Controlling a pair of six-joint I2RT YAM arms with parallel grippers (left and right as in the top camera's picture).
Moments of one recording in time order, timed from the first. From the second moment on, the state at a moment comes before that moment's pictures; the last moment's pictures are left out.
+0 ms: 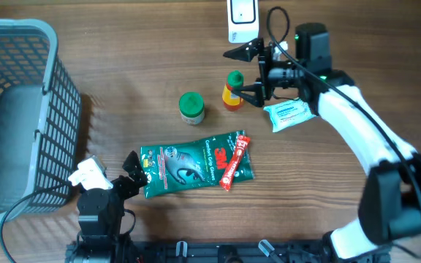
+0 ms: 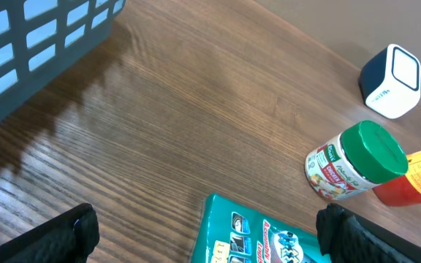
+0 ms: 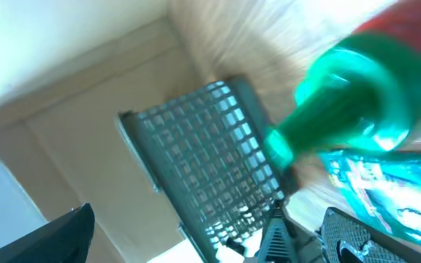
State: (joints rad) left arm -0.01 0.06 0.15 -0.55 -0.08 -0.52; right arm 0.23 1.71 1.23 -0.22 -0.96 1.35
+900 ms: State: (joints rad) left arm -0.01 0.06 0.15 -0.55 -0.08 -0.52; right arm 0.20 1.53 1.23 -0.54 -0.65 -0.31
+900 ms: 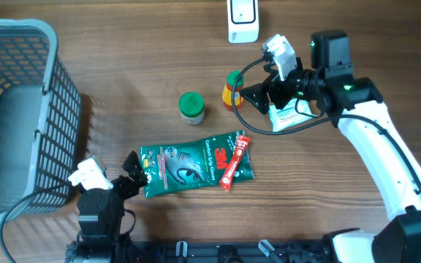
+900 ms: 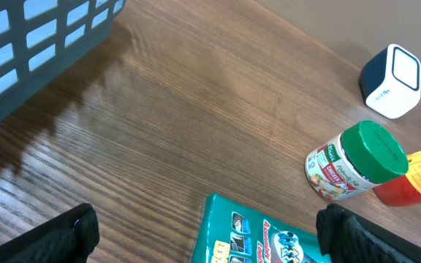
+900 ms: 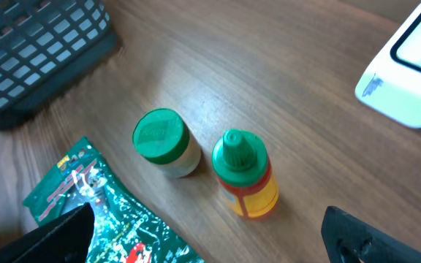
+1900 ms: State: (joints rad) left arm -0.01 0.06 0.15 -0.55 -0.08 -0.52; right arm 0.29 1.88 1.18 0.03 -0.65 -0.18
